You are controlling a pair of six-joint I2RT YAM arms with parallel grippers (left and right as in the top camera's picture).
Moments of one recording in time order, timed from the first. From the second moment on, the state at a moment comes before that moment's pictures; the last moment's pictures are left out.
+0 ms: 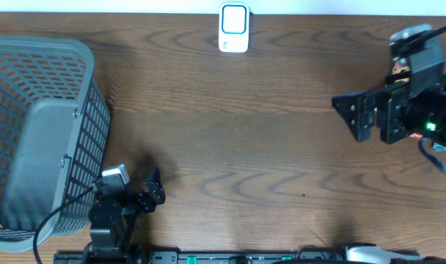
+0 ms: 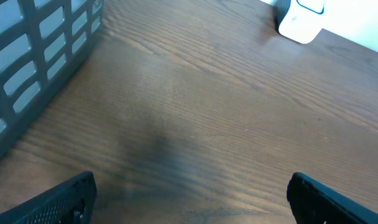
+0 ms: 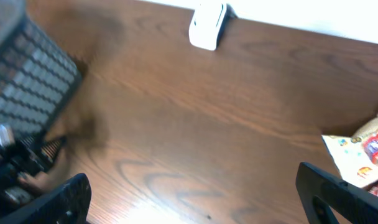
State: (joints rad) left arm -0.03 0.01 0.16 -0.63 0.05 -0.36; right arm 0.07 1.44 2.33 -1.69 -0.36 -0.14
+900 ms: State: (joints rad) left arm -0.03 0.01 0.16 -0.63 0.05 -0.36; right arm 0.12 0.67 0.67 -0.37 -0.21 -0.17
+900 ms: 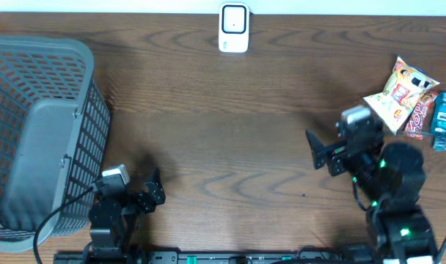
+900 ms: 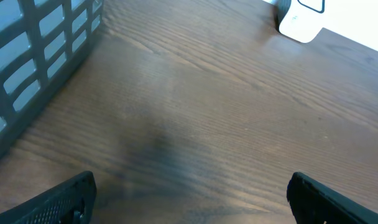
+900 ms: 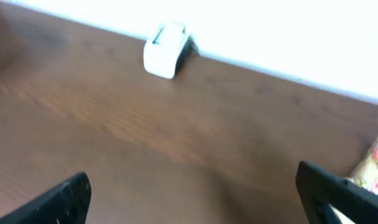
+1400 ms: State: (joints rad) left arm -0.03 0.01 0.16 -0.63 0.05 -0.36; right arm 0.09 0.17 0.14 0.05 -0.23 -0.17
